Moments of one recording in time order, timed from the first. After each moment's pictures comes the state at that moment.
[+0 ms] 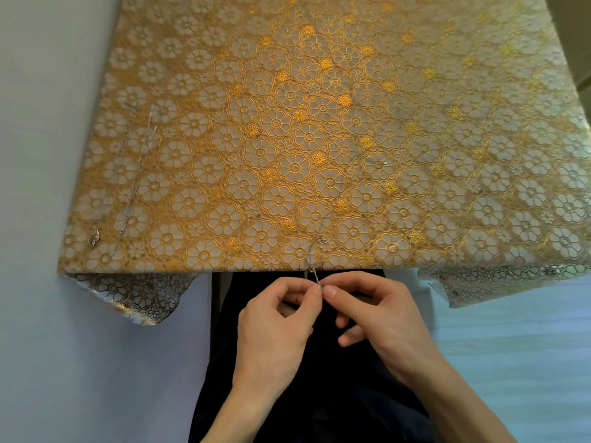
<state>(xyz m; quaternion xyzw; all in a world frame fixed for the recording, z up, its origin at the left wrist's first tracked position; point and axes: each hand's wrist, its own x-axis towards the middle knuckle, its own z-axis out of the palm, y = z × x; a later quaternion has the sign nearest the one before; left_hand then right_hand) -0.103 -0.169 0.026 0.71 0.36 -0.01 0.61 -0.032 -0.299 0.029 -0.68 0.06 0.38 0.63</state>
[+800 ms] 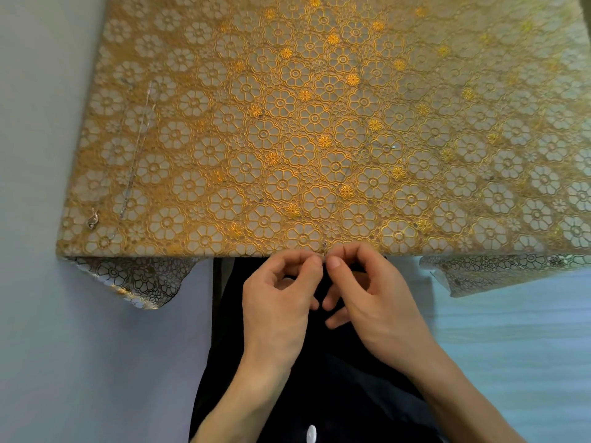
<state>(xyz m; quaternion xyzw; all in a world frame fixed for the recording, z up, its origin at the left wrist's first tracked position) -0.089 -0.174 0.035 0.59 0.42 0.06 0.69 -0.037 -0.282 0.035 -0.72 0.02 0.33 0.61</state>
